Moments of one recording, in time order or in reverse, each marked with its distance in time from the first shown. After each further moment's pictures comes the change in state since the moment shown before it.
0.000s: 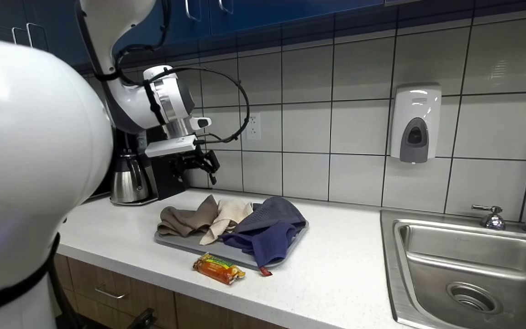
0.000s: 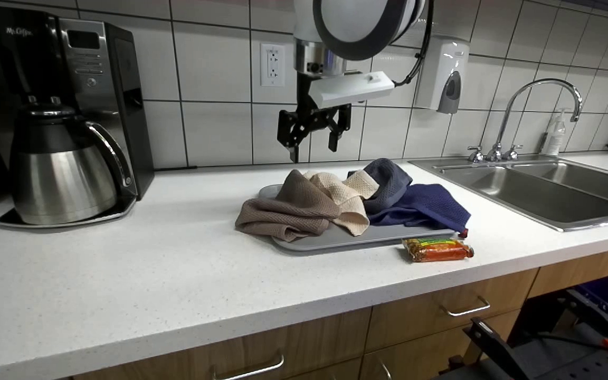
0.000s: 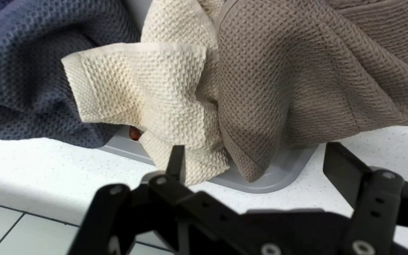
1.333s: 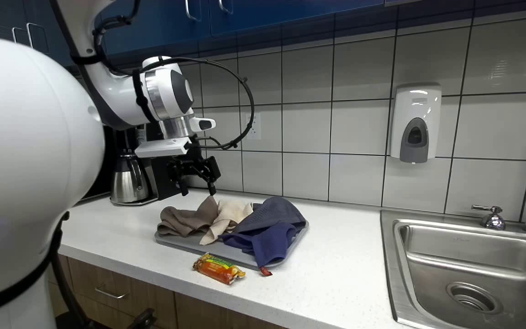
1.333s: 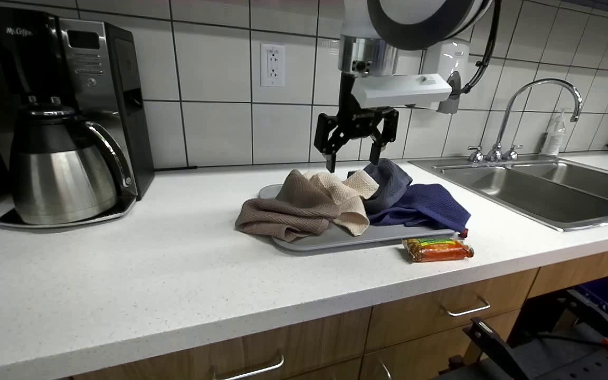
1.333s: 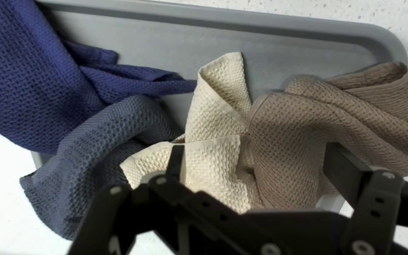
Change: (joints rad) arm -0.120 -0.196 0.069 -0.250 0.118 0.012 0.023
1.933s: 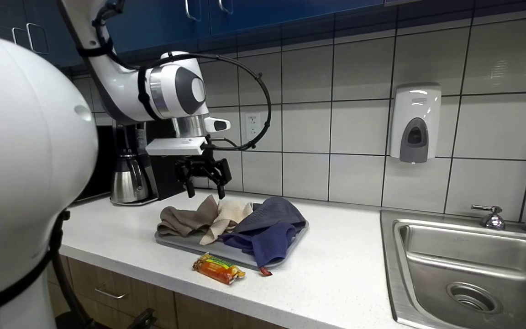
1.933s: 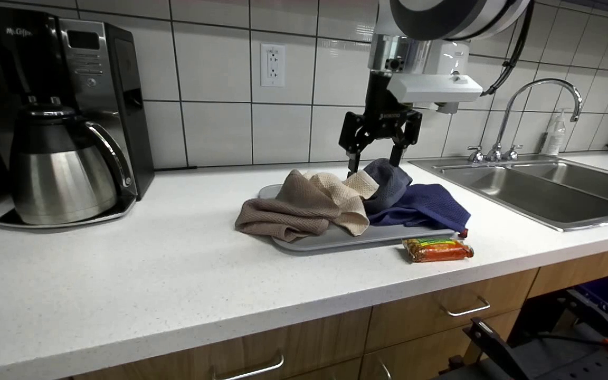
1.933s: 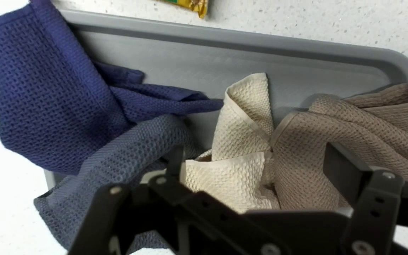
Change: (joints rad) arm -0.079 -0.062 -0.002 -0.070 0.182 0.010 -0.252
